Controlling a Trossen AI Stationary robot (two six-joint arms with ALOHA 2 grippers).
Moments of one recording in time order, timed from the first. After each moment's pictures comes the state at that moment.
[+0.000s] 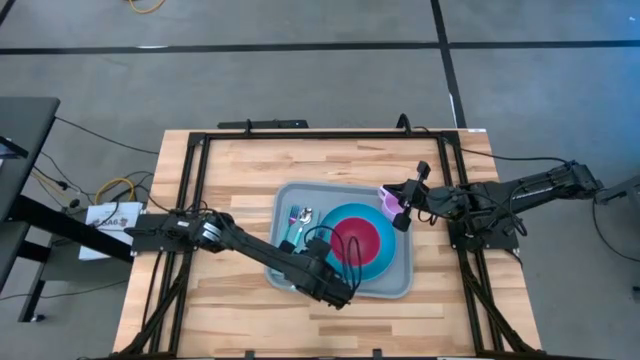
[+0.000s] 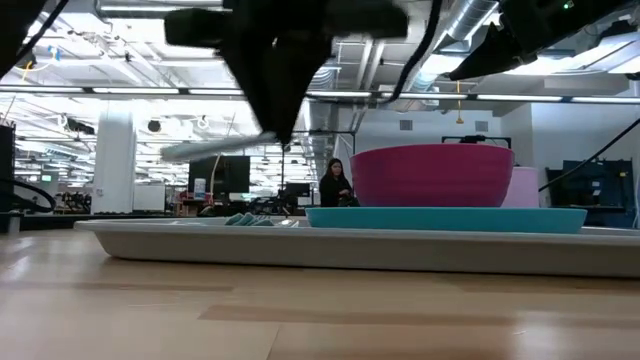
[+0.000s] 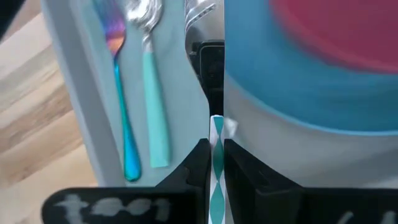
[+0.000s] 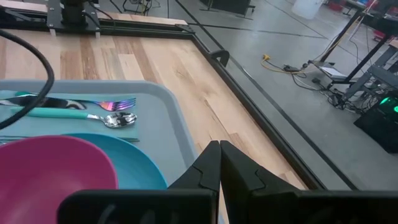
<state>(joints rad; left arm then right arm) -0.41 2.34 2.20 -1.57 -0.39 -1.49 0.19 0.84 0.61 -0.25 0.65 0.00</state>
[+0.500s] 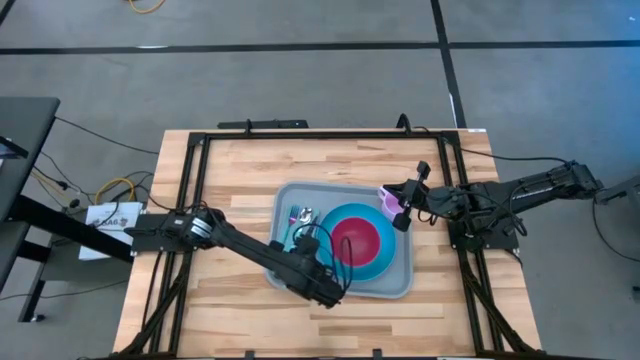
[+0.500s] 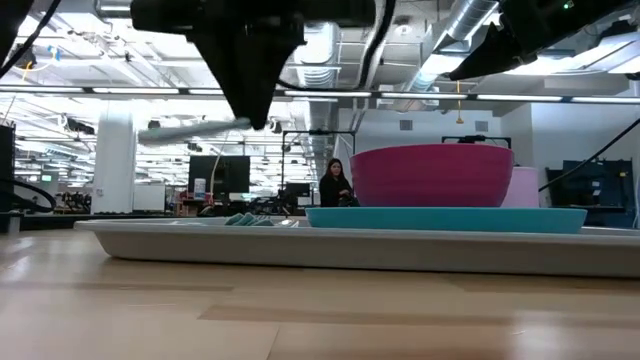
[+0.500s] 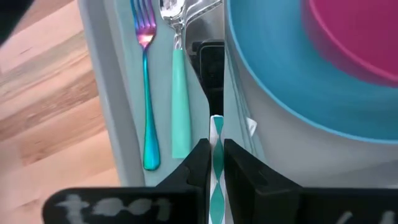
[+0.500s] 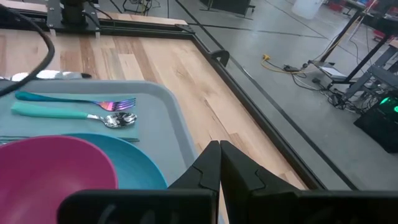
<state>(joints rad) -0.42 2.25 2.08 -1.57 -0.41 -1.62 0.19 0.84 0.61 -0.25 0.65 0.00</state>
